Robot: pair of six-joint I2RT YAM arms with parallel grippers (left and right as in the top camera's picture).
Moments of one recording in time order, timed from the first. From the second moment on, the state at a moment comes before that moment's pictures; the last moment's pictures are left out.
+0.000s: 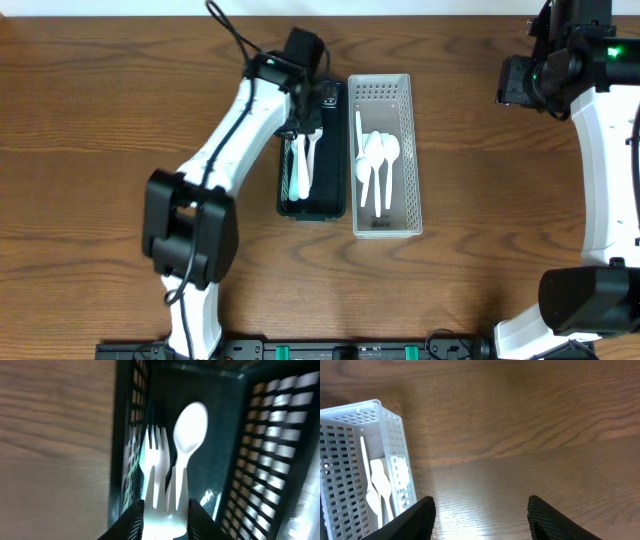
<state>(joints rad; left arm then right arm) -0.40 2.08 1.78 -1.05 -0.03 -0.46 -0.04 1.75 1.88 -1.24 0.05 0.15</state>
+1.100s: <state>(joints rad) -0.17 1.67 1.78 -1.02 -0.34 -0.18 0.08 1.75 1.88 -0.85 0.05 0.10</state>
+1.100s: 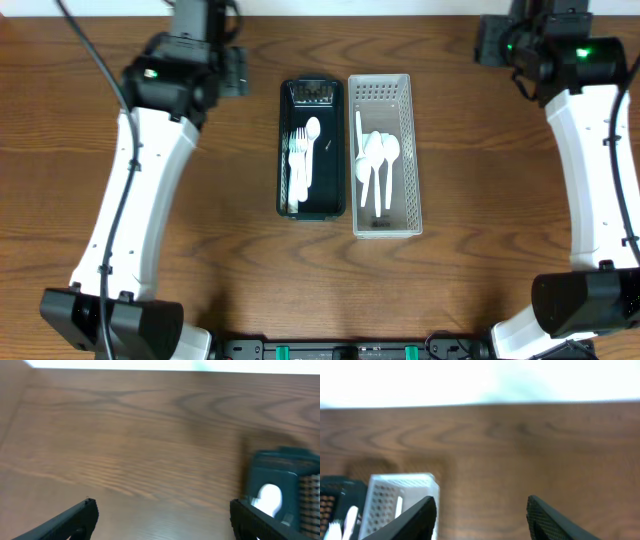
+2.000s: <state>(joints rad) -0.09 1.67 1.78 -0.79 -0.35 -0.17 0.10 1.75 1.88 -0.43 0.16 0.01</state>
